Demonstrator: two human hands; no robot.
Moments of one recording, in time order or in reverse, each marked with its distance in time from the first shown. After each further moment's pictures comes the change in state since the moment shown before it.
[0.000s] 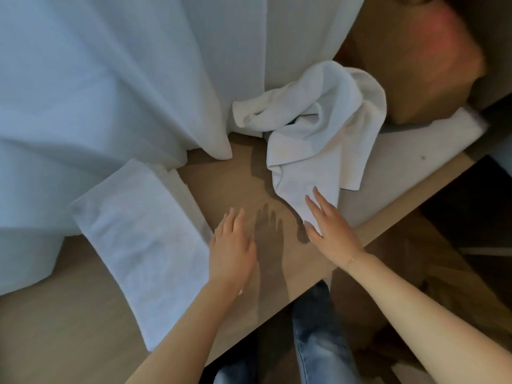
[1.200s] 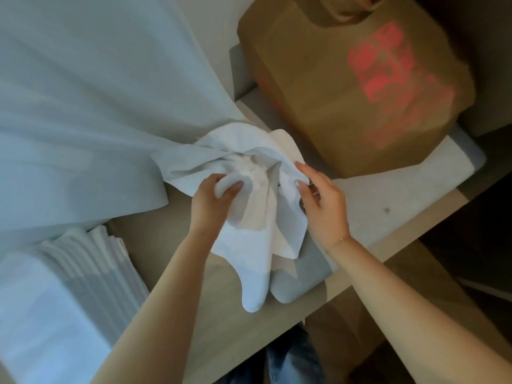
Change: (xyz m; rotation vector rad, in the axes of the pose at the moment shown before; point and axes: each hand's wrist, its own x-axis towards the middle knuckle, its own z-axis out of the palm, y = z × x) left_hand 0.259 0.209 0.037 -0.334 0.122 -0.168; right_hand 0.161 0.174 -0.137 0.762 0.427 0.017
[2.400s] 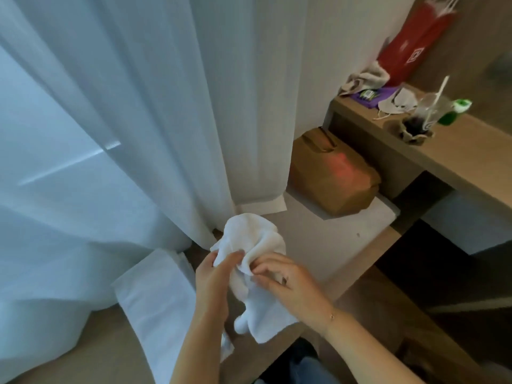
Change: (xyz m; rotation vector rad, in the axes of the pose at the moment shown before) left_hand -0.312 -0.001 -0.292 -0.807 -0.065 -0.151; right_hand -0.287 -0.358 0.041 -0.012 -0.423 -0.165
